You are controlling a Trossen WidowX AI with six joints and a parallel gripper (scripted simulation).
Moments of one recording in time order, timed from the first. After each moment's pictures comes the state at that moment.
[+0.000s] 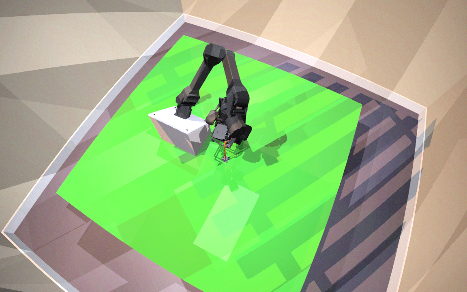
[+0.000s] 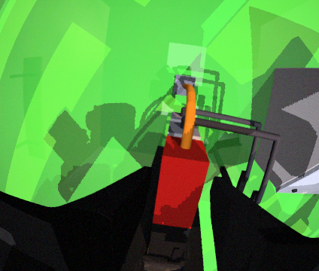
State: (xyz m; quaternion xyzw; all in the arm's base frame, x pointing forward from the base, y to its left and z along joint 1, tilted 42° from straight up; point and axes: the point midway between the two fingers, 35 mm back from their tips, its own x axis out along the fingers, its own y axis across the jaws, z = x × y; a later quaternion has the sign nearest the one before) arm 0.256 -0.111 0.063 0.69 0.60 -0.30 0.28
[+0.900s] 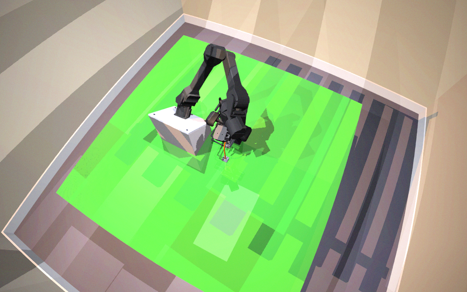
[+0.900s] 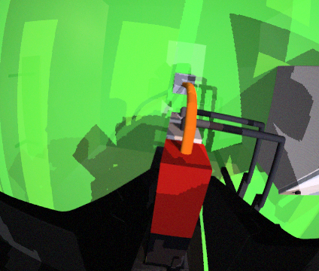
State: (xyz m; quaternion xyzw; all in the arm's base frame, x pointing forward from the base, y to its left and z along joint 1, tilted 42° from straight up) arm 0.257 -0.105 0.056 0.69 0.60 -0.30 0.27
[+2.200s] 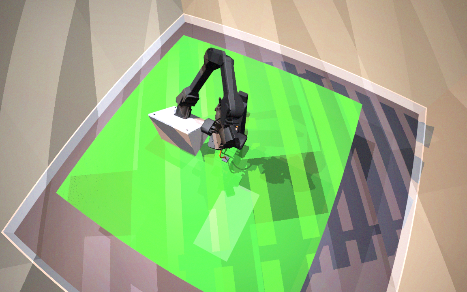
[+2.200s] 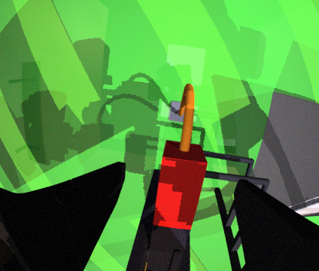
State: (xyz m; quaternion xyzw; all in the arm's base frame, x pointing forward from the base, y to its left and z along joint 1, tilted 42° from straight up) arm 0.253 -0.136 0.030 0.69 0.60 -0.31 0.27
